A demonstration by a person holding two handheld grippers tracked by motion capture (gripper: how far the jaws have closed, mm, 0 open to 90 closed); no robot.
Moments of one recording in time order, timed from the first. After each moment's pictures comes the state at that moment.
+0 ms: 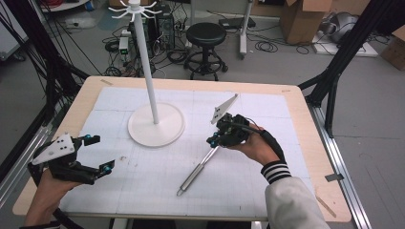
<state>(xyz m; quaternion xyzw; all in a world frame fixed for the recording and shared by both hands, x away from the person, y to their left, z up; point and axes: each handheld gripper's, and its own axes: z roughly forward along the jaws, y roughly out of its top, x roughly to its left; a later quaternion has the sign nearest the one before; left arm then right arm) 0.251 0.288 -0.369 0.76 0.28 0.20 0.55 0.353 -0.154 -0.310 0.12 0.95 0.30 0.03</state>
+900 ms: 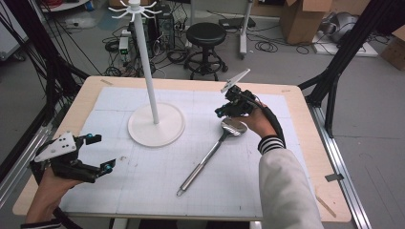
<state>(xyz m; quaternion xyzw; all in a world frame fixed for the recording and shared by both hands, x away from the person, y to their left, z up) 0.256 0.288 -0.371 0.76 0.28 0.19 0.55 0.434 -0.177 -0.308 0.21 0.92 0.32 0.07</state>
